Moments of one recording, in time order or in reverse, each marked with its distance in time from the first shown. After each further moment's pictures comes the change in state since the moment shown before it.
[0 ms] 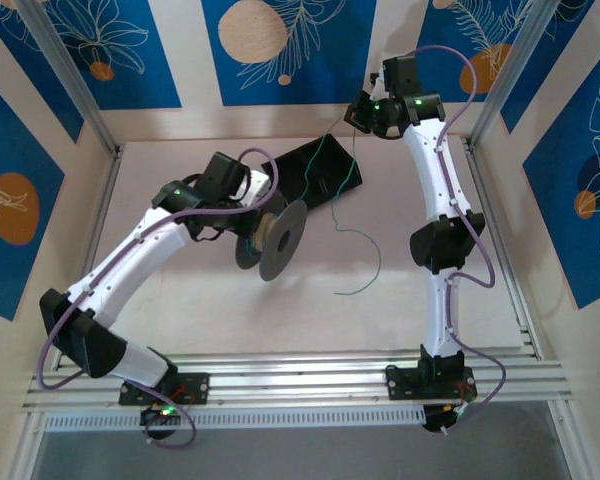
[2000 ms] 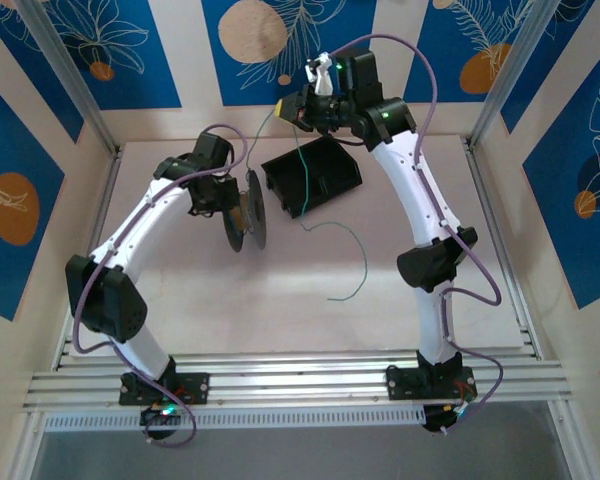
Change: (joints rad) left arm 0.235 0.211 0.109 -0.005 -0.103 -0.401; right arm 0.274 -0.137 -0.036 0.206 -0.225 0.149
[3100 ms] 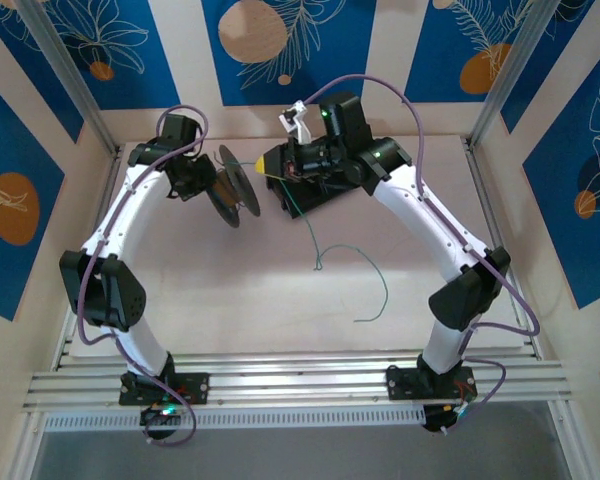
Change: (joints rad) left arm 0.173 0.054 0.110 0.021 0.105 -0.213; right arm 0.154 -0.367 -0.641 0.217 -0.143 -0.076
